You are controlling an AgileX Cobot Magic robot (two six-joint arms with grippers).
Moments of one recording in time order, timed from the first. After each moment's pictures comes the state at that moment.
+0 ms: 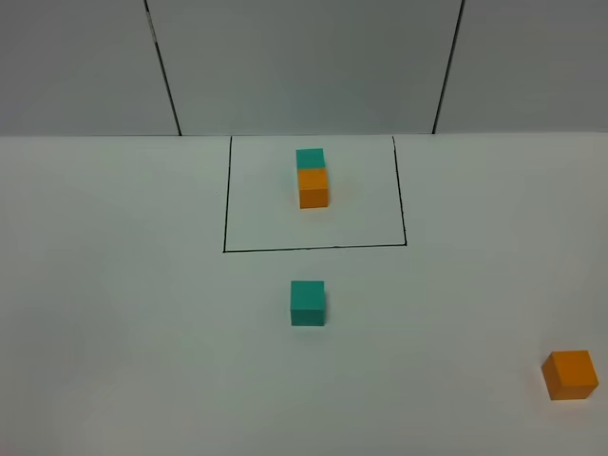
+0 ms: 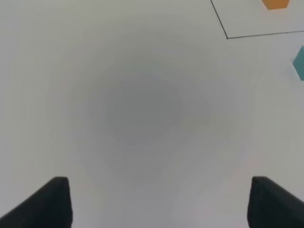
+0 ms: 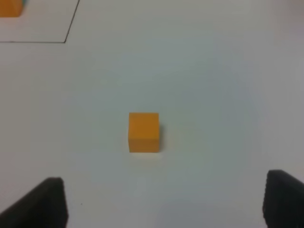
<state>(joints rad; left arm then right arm) -0.04 -0.01 -0.51 -0.02 1.06 0.05 0.01 0.01 -0.50 0.02 1.07 -0.02</state>
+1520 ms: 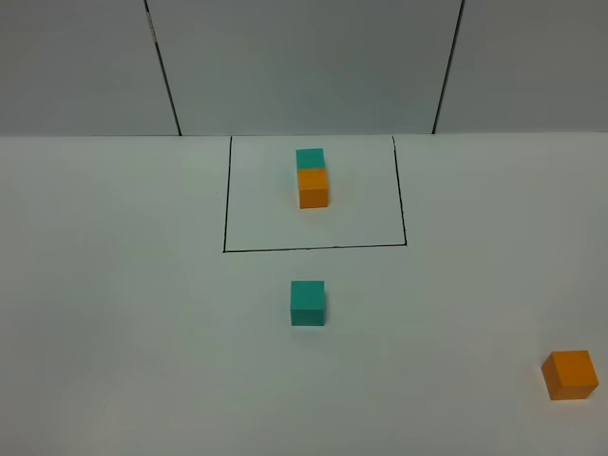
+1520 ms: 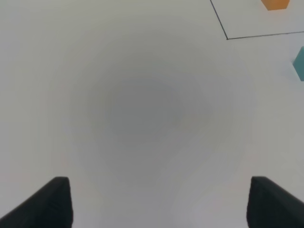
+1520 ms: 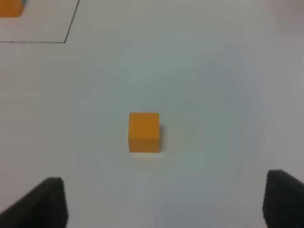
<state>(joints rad) -0.04 -0.01 -0.51 -0.02 1.05 0.05 0.01 0.01 -0.50 0.02 1.07 -0.02</state>
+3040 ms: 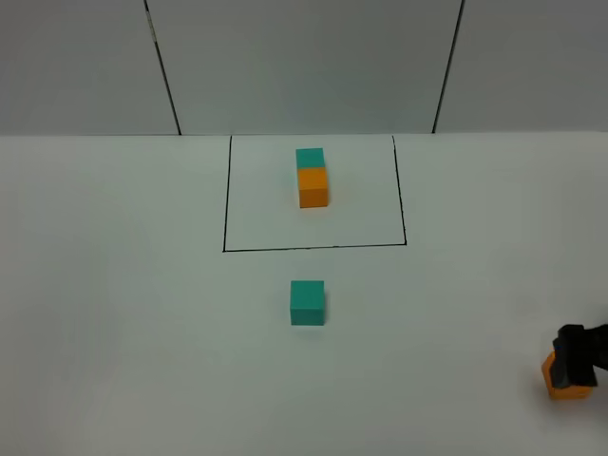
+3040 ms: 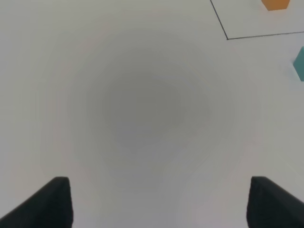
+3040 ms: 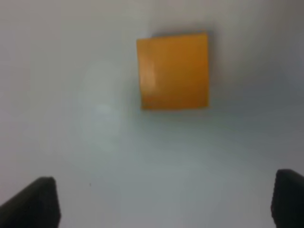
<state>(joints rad) -0.04 -0.01 -0.51 -0.02 1.05 0.05 0.01 1.42 -0.73 0.15 0.76 -0.02</state>
